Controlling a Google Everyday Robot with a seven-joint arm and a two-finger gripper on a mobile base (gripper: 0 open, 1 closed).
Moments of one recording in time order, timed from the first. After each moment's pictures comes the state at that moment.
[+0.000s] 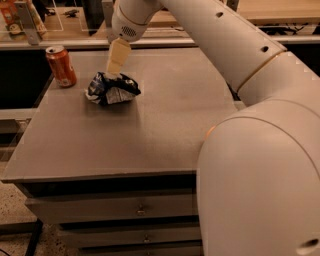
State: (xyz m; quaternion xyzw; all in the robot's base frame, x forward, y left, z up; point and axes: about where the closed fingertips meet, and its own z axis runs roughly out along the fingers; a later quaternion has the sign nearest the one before) arm 0.728 0.115 0.941 -0.67 0.66 0.05 0.32
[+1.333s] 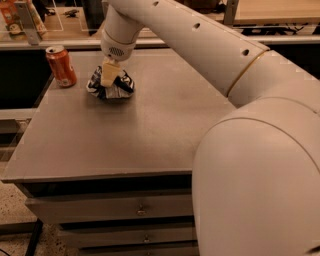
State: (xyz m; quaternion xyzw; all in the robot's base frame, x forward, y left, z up) arm 0.704 0.137 0.890 -0.68 0.68 0.04 0.26
